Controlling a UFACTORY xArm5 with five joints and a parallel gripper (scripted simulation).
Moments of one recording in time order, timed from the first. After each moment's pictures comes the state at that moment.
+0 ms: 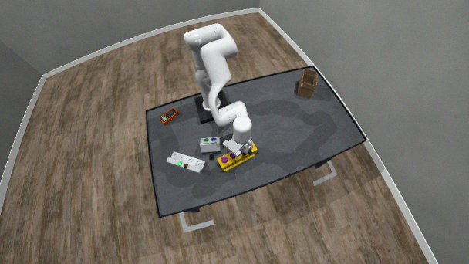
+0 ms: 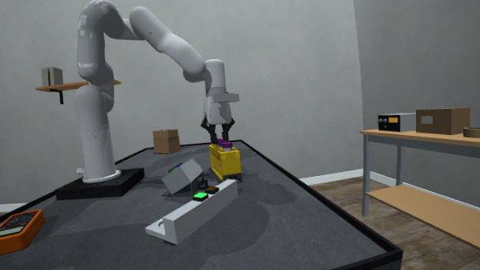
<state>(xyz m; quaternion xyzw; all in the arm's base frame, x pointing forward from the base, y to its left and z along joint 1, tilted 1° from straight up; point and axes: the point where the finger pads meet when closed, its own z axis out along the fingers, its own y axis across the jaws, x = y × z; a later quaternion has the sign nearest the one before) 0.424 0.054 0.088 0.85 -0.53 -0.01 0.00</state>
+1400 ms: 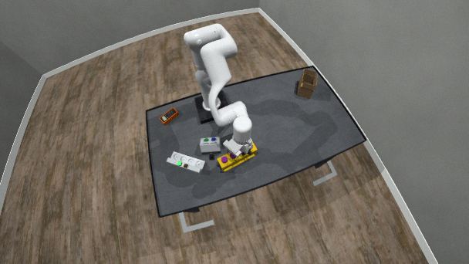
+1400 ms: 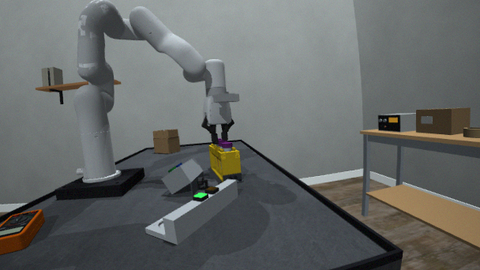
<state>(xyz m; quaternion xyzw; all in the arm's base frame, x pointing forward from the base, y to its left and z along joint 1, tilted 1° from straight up) 0.424 0.054 0.088 0.85 -0.53 -0.01 0.00</state>
